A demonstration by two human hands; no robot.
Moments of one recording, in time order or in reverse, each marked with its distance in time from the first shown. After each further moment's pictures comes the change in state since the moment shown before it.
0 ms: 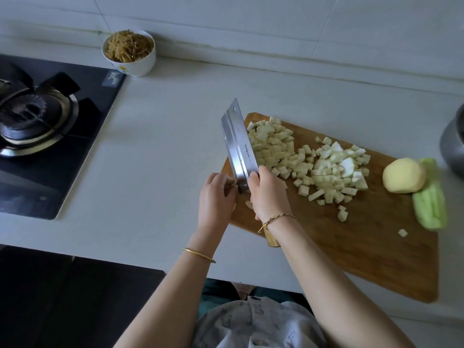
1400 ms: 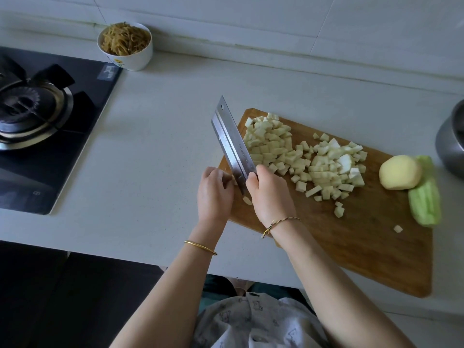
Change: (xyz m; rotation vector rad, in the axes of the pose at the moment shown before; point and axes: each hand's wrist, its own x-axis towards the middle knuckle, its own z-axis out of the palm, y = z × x) left_hand 0.002 0.007 0.004 0.021 0.033 -0.078; right_hand -0.010 0.005 -0.009 -0.199 -0.010 -0.135
